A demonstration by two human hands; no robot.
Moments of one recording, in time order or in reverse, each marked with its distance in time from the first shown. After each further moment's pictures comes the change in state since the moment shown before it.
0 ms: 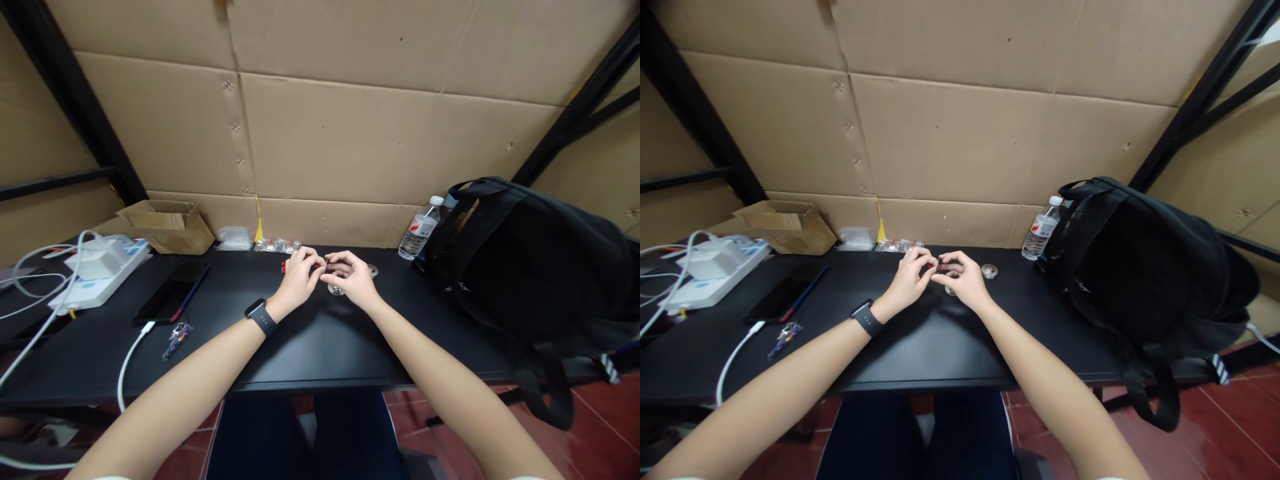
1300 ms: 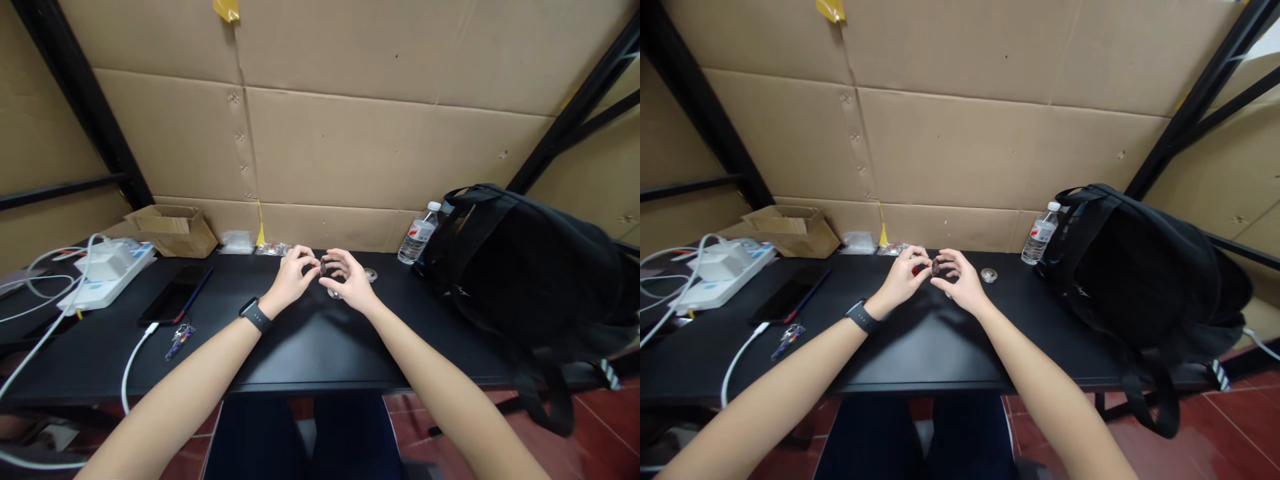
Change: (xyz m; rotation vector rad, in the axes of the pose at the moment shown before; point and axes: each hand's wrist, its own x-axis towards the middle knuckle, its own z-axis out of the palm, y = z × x) left_hand 0.008 -0.009 -0.015 -0.019 0.019 0.054; right_hand 0.000 -0.012 0.001 -0.104 -0.069 -0.086
